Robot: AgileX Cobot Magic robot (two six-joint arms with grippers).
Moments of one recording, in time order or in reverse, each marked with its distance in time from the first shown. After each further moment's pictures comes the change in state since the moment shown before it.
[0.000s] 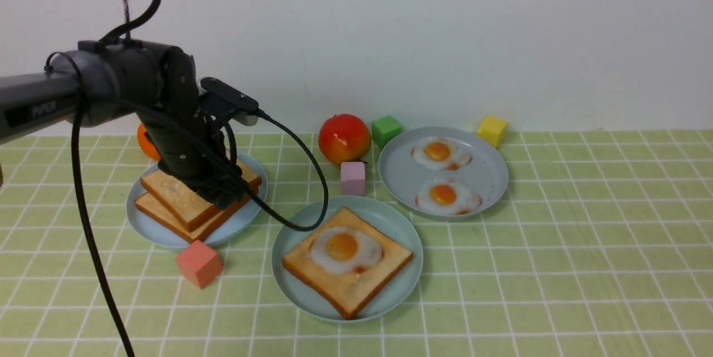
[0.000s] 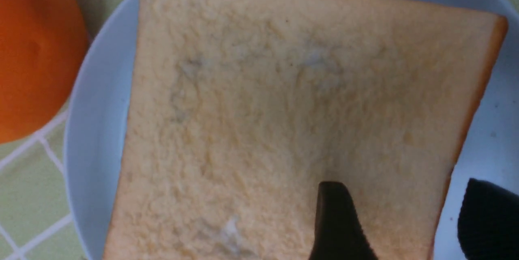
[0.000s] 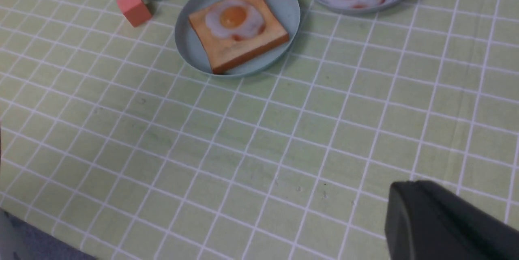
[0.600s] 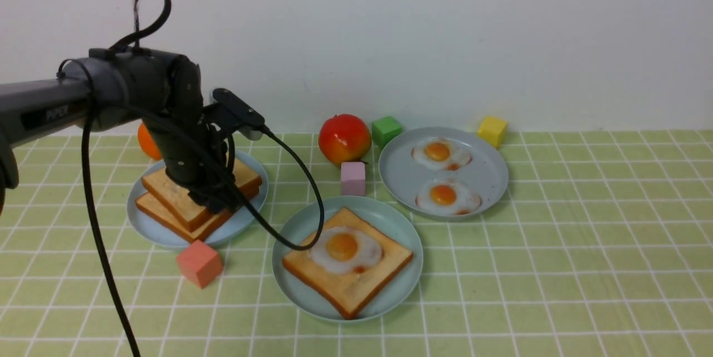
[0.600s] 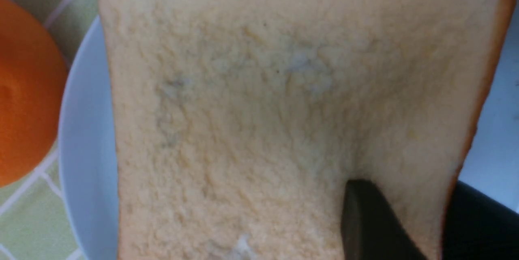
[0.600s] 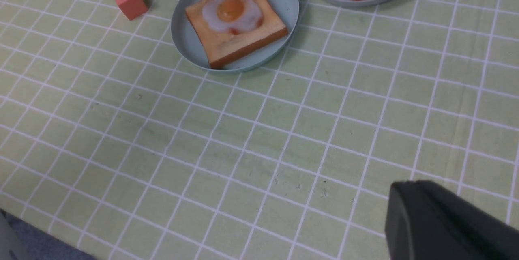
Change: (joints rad) right arm 0.000 0.000 0.012 0.000 -0.011 0.001; left arm 0.000 0.032 -0.014 0.011 0.014 0.105
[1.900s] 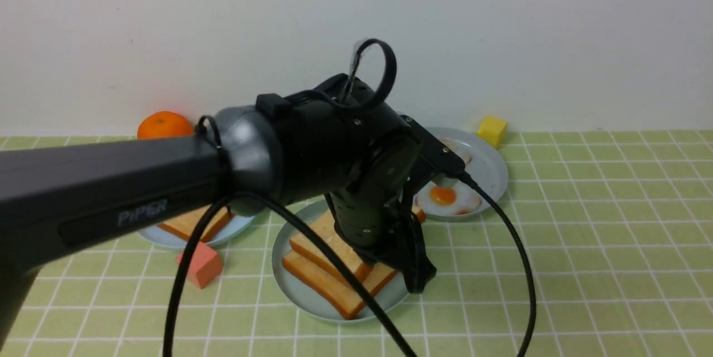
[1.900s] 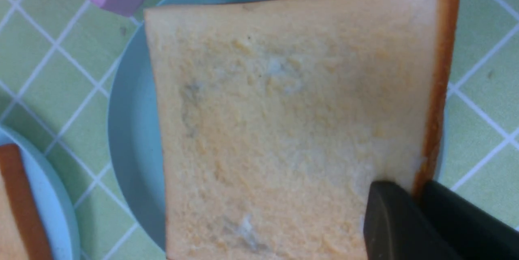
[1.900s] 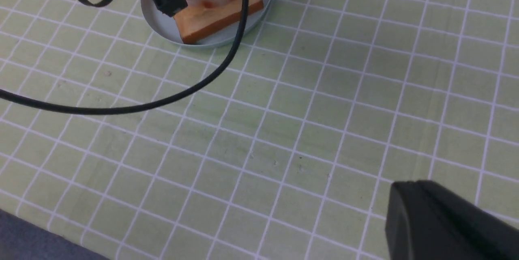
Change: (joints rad) right arm 0.000 0.000 0.000 -0.026 0.072 0.000; left arm -0.604 -0.226 0.128 0.187 0.035 -0.590
